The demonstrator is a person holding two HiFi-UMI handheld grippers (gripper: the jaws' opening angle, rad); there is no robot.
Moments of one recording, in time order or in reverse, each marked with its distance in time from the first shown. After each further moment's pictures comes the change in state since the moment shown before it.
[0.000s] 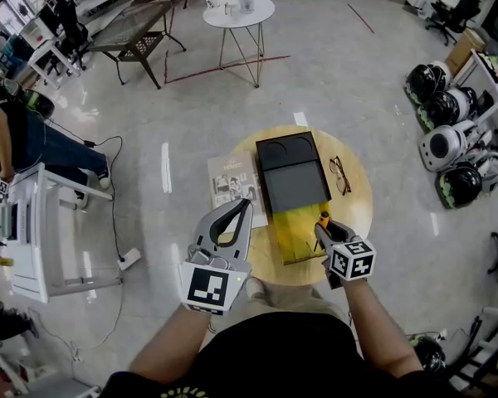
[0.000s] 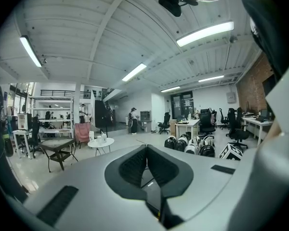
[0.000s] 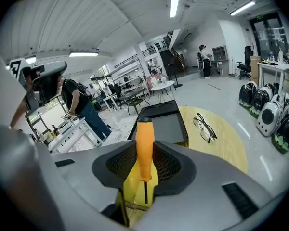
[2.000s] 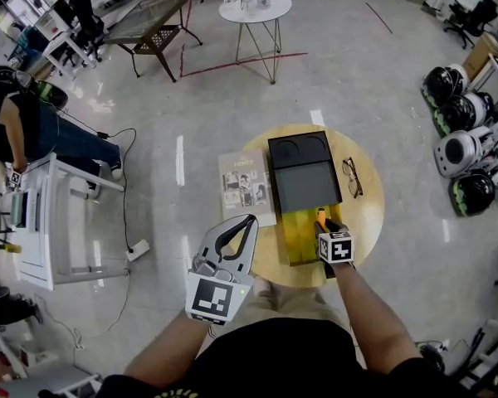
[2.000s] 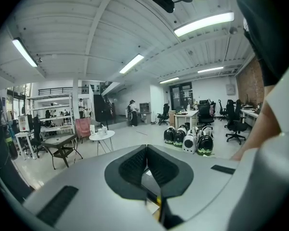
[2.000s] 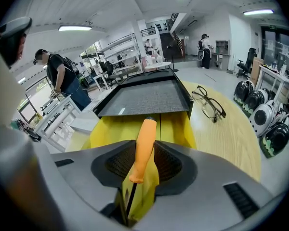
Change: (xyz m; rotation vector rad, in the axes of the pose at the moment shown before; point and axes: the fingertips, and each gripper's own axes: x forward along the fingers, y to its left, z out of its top) left arm -0.010 -0.011 -0.033 0.049 0.113 -0.004; right arm 0.094 -0.050 -0.073 -0.068 0.211 -0.141
